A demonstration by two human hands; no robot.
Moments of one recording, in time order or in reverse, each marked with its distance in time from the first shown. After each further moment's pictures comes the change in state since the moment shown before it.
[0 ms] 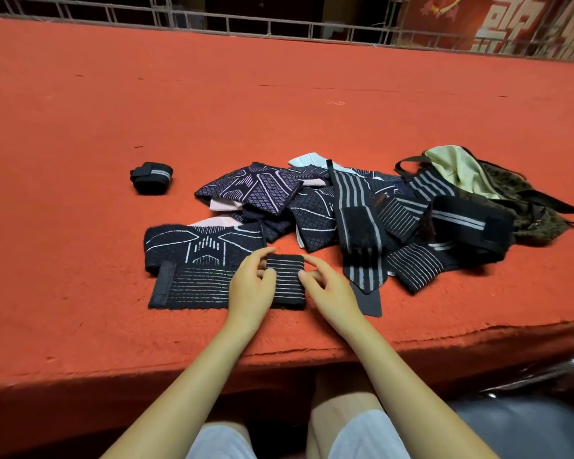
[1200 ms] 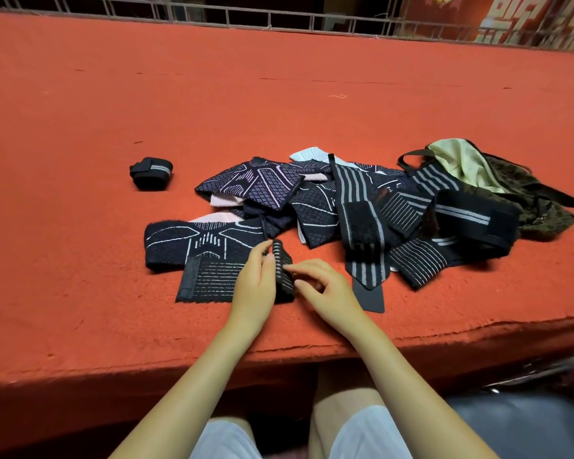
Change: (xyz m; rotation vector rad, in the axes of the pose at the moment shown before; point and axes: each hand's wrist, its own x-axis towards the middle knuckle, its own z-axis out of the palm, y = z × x) left_hand -0.008 0.006 -0.003 -0.076 -0.053 0.090; right_hand -0.003 0.007 0.002 0.023 -0.097 -0.271
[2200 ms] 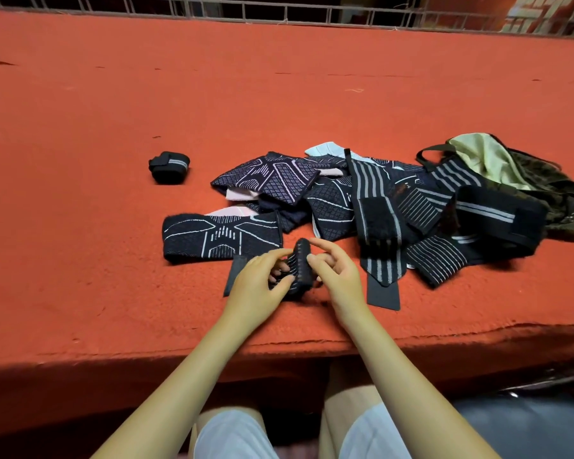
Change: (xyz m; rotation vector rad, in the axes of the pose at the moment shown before) left_hand -0.004 -0.019 -0.026 0.273 -0.142 0.255; right_hand 0.008 -0.023 0.014 0.628 0.221 0.212
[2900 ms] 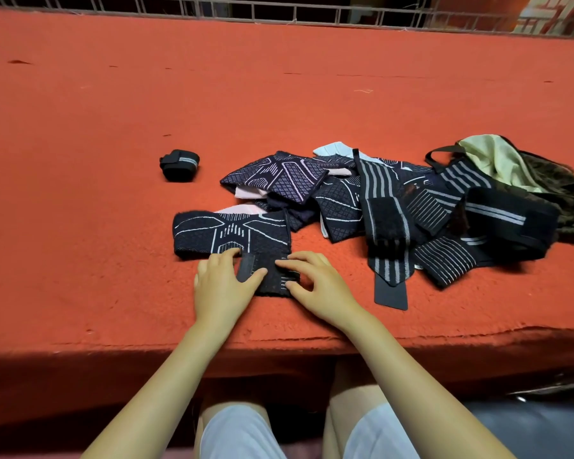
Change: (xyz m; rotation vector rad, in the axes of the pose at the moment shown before) left_hand -0.013 -0.021 -0.034 0.367 0.213 -0.430; right_hand 0.002 0.015 0.013 -0.901 -0.335 -0.261
